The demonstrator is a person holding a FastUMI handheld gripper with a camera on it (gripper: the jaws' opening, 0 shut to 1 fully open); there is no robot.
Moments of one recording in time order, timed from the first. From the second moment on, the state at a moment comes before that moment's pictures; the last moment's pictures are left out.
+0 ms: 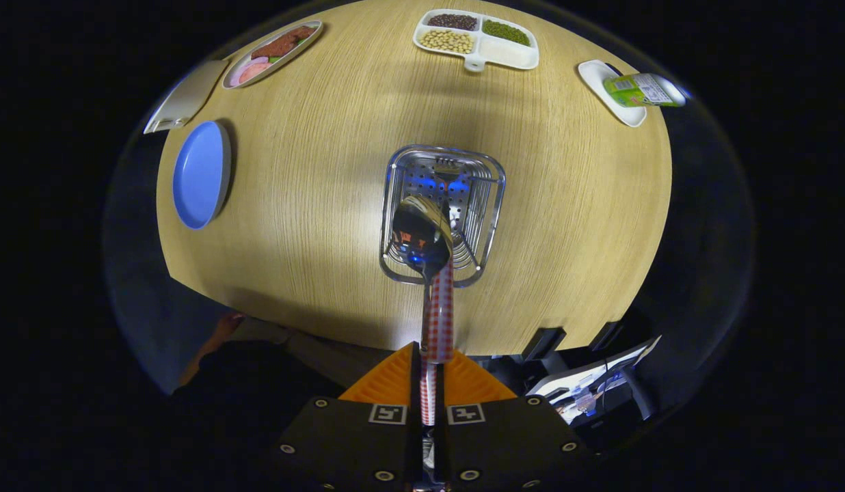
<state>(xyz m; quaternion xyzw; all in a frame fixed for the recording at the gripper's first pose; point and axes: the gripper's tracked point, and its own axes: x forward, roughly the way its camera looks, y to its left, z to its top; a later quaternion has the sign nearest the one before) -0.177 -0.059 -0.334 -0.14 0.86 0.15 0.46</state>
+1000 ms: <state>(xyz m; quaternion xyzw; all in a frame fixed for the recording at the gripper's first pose) -0.158 -0.048 -0.341 -0.05 0.87 0.08 0.48</state>
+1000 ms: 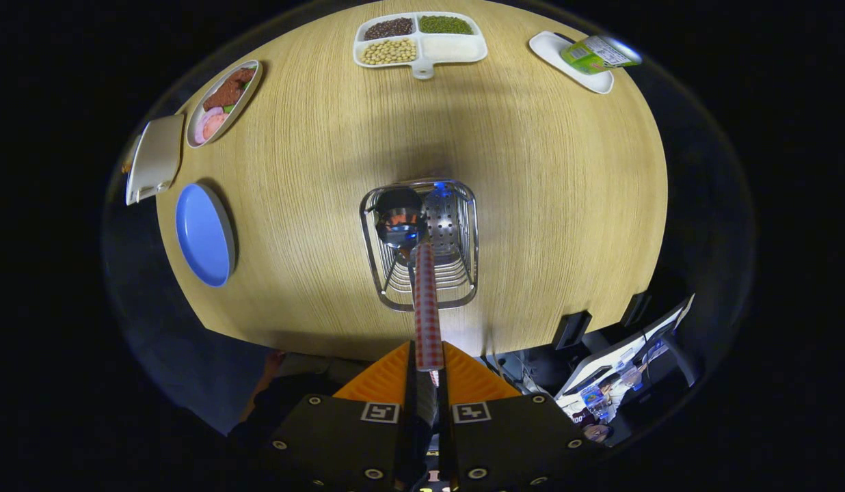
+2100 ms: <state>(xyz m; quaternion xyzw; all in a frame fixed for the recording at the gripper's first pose) -0.031 -0.015 -0.208 0.15 0.58 0.12 0.79</state>
